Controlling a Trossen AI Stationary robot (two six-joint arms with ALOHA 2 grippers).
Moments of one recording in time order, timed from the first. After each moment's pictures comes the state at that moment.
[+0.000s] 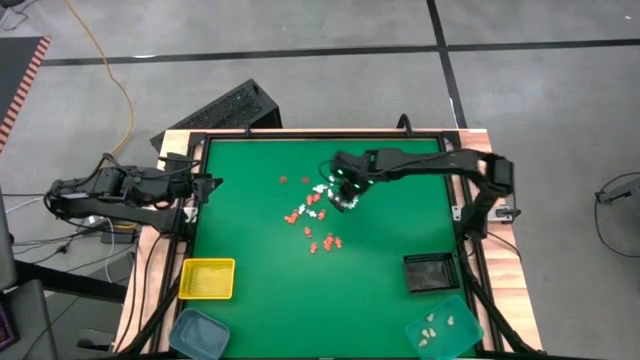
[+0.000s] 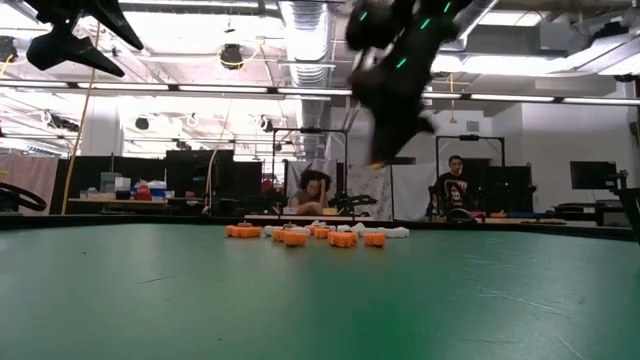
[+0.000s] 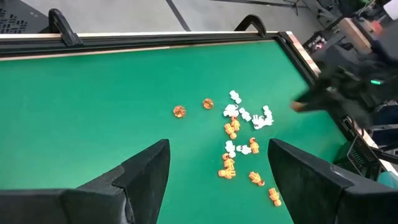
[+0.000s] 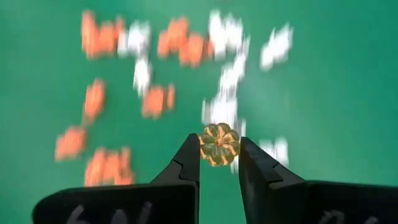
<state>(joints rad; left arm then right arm) -0.07 0.45 0.85 -0.96 -0.58 -0.99 -0.20 1.65 1.35 -0.82 0.00 0.47</state>
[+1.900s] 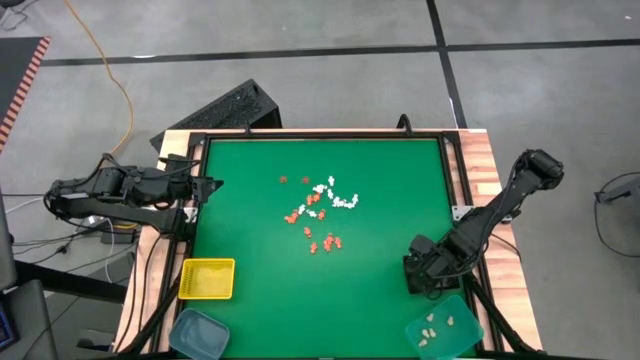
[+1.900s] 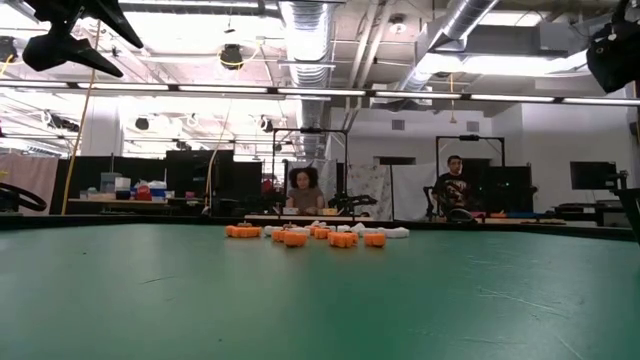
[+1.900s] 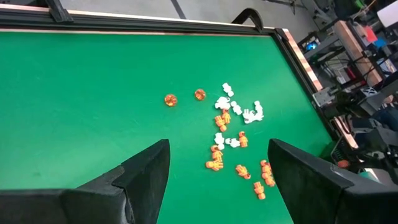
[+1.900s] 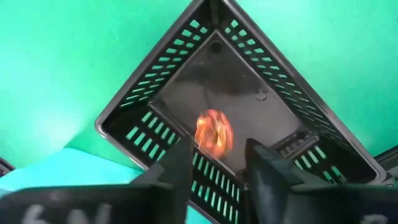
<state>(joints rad) -0.07 0.45 0.85 -0.96 -0.54 -1.08 0.71 1.21 0.83 -1.02 -0.02 1.43</state>
